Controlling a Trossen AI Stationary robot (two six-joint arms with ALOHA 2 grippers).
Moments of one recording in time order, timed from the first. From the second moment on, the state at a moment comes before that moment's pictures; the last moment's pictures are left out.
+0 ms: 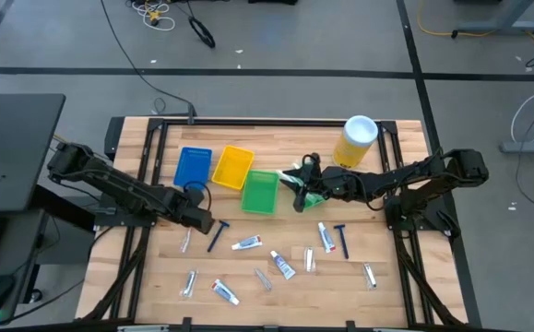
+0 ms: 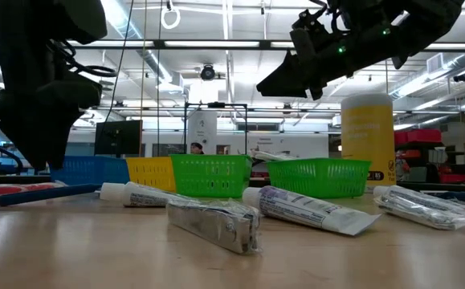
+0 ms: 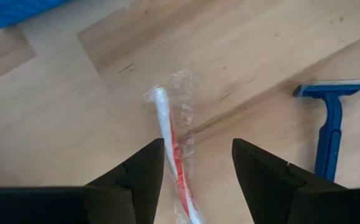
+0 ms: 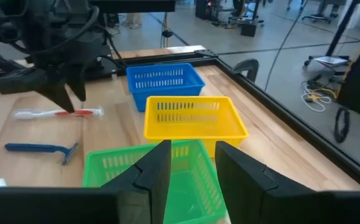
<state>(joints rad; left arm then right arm) -0.31 1.29 0.66 -0.79 -0.23 -1.37 0.00 1.45 0.64 0.52 0.34 0.06</state>
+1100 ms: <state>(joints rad) -0.32 1.41 0.62 -0.73 -0.18 -1.40 0.00 1.45 0.64 0.56 0.36 0.06</state>
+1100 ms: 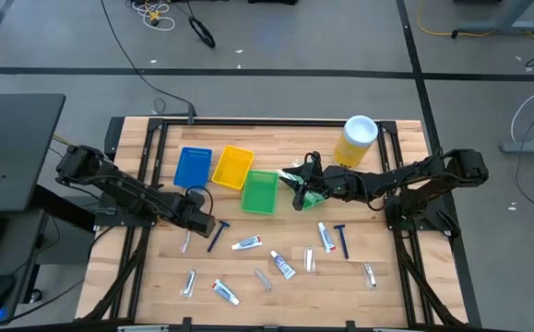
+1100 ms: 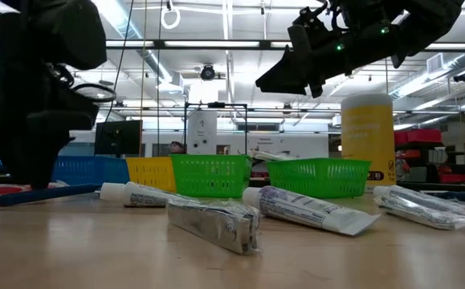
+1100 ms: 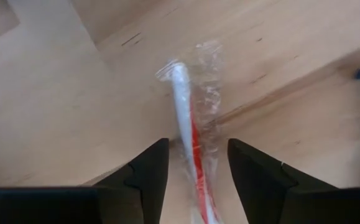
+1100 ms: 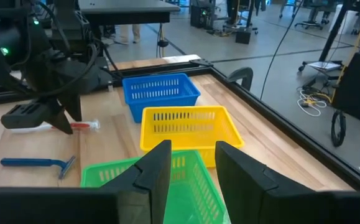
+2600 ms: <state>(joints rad) -0.32 1.22 0.86 -0.51 -0.69 -0.82 0.00 1.45 0.64 0.59 0.26 0.10</state>
